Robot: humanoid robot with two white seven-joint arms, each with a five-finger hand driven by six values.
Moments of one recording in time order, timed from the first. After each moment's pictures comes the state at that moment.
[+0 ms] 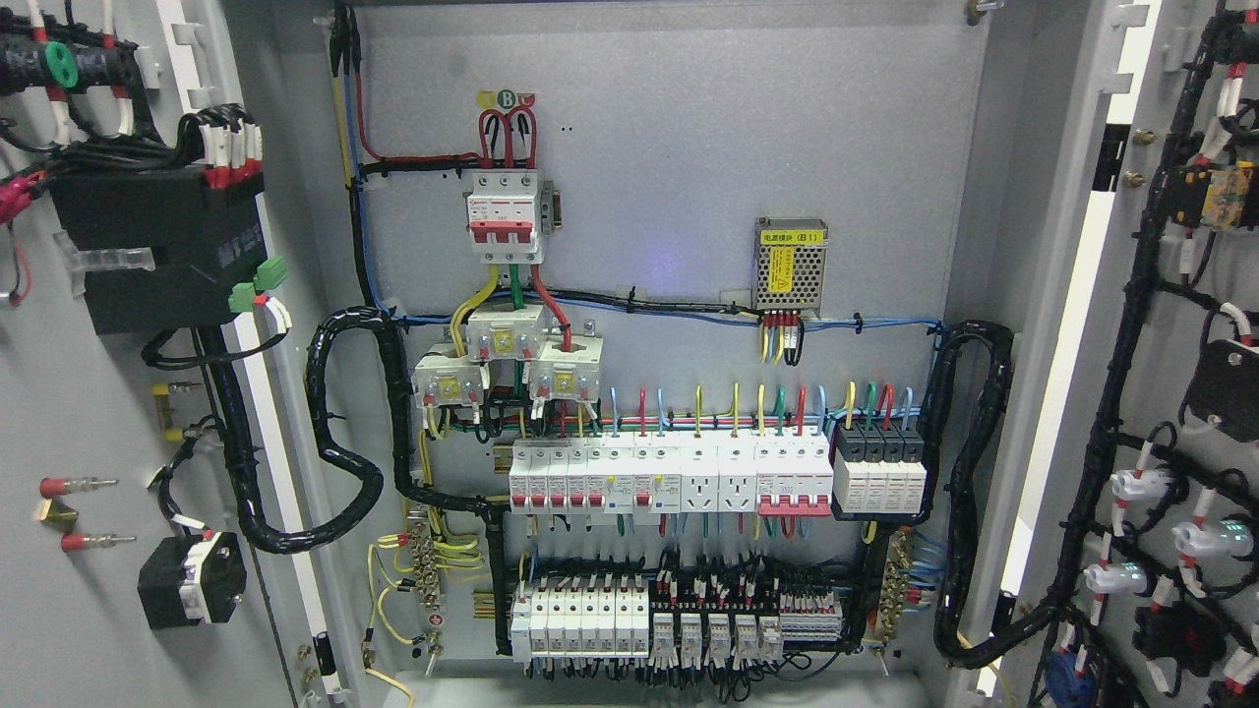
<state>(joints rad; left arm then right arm) 0.30 -0.03 0.03 -0.66 -0.02 -0.13 -0.29 -0.49 0.14 0.82 -1.61 -0.50 0.25 0.50</state>
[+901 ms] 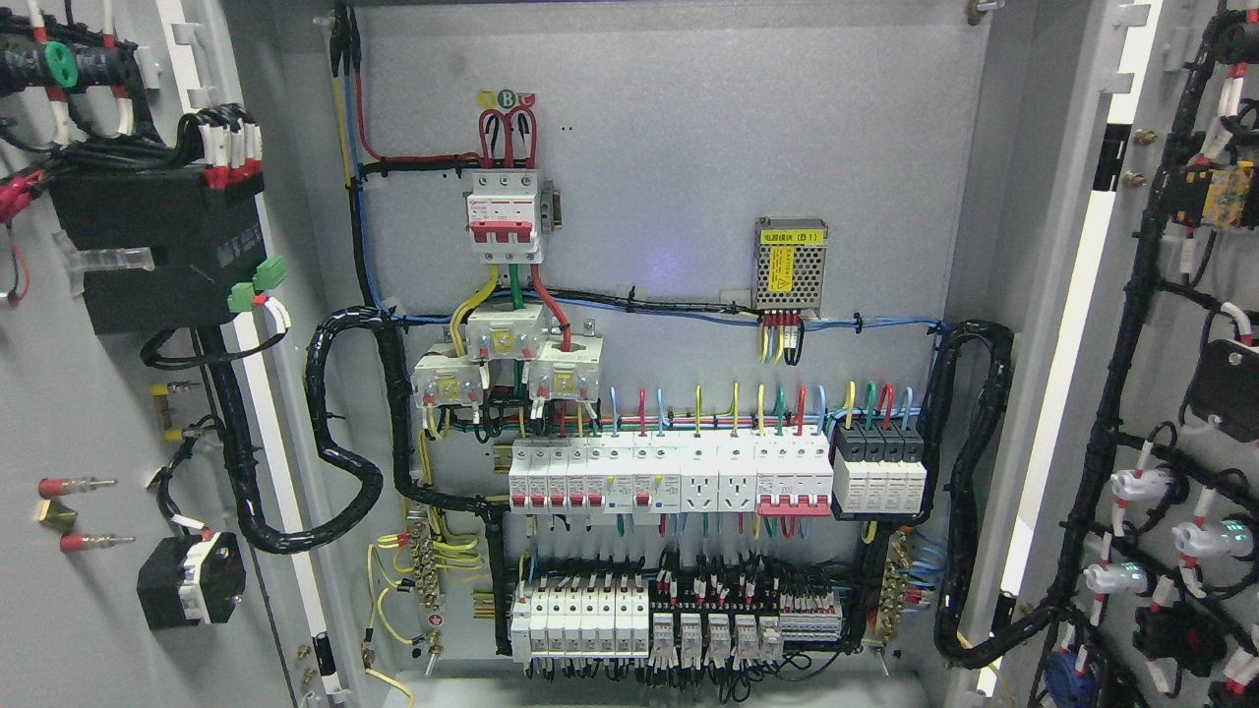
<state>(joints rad) 0.51 0.07 -0.16 -1.30 0.10 -0.13 -0.28 -0.34 0.02 0.58 -1.59 -0.44 0.10 0.41</state>
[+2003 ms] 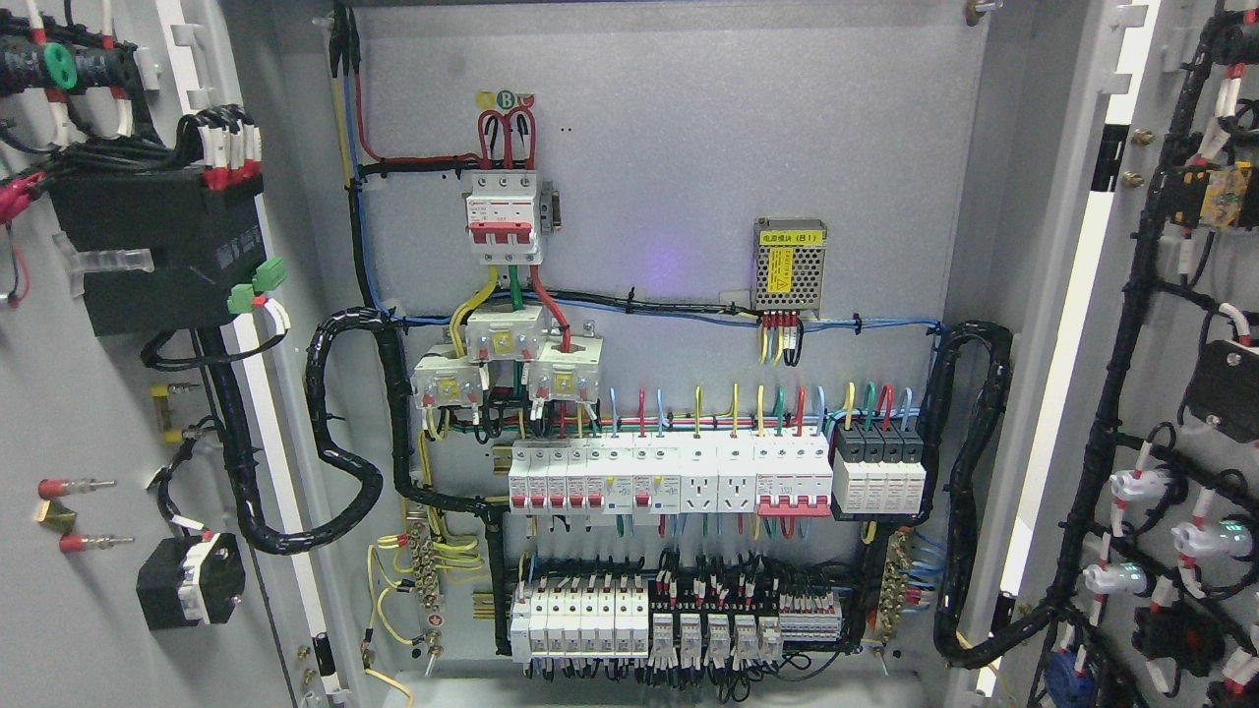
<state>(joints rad) 0.49 0.12 -0.25 -1.74 0.10 -0.43 -0.26 0.21 -0.28 0.29 -1.80 -0.42 -0.45 0.34</state>
